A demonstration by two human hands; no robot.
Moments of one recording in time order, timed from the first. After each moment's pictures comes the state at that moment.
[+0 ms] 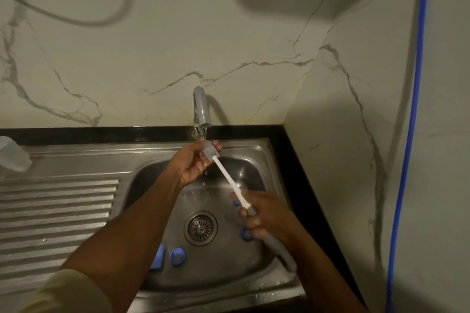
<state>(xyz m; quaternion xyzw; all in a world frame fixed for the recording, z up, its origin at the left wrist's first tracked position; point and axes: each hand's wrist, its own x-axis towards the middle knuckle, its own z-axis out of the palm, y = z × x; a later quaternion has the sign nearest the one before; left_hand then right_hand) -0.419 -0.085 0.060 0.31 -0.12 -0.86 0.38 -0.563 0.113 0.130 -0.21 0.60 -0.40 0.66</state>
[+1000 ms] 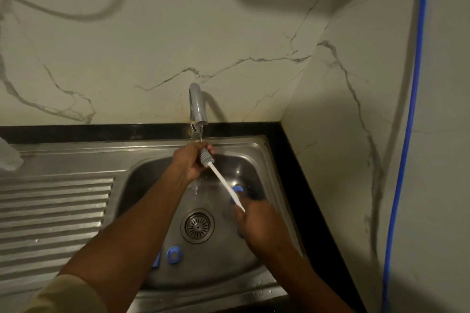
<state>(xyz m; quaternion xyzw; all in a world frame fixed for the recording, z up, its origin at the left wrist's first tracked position) -0.434 -0.085 0.061 0.44 -0.18 -0.80 0.36 -0.553 0.123 0.099 -0.56 0.77 -0.15 0.25</state>
